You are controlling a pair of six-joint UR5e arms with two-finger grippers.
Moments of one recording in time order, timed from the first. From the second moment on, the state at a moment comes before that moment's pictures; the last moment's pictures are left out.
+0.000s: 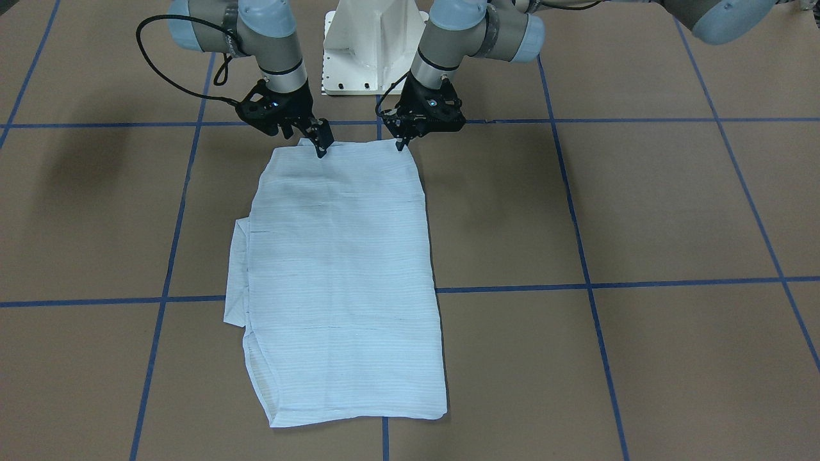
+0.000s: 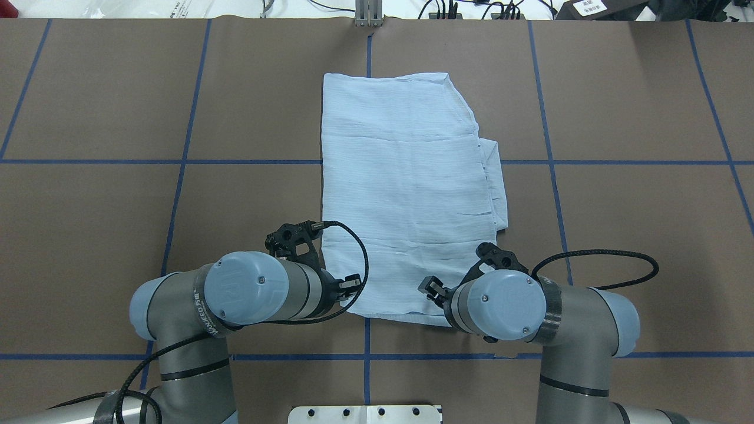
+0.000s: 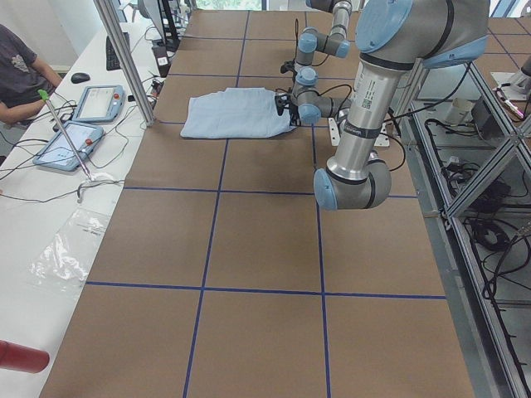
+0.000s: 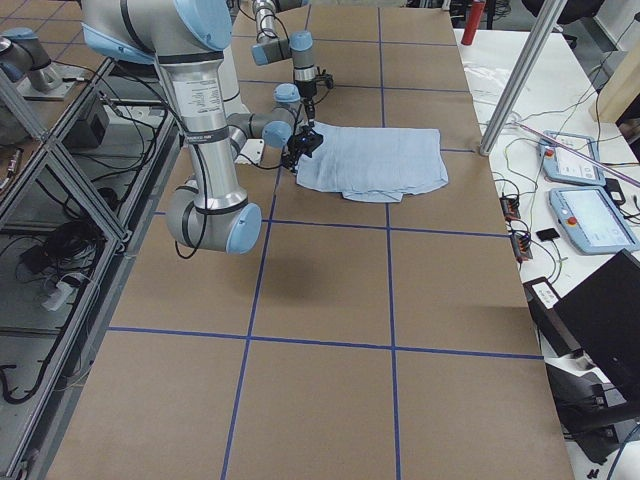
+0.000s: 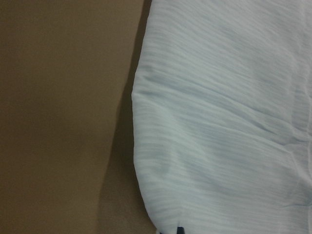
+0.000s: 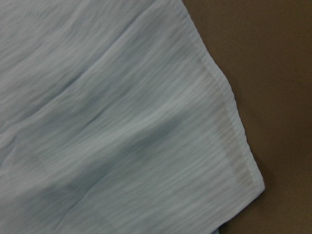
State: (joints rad) left arm -0.29 -2.10 -1.80 -1.90 -1.68 -1.66; right arm 0.26 -1.23 1.91 -1.46 1.65 2.04
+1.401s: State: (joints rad) left arm -0.29 -2.10 -1.79 -1.90 -1.68 -1.66; right arm 0.26 -1.23 1.90 -1.46 1.66 2.04
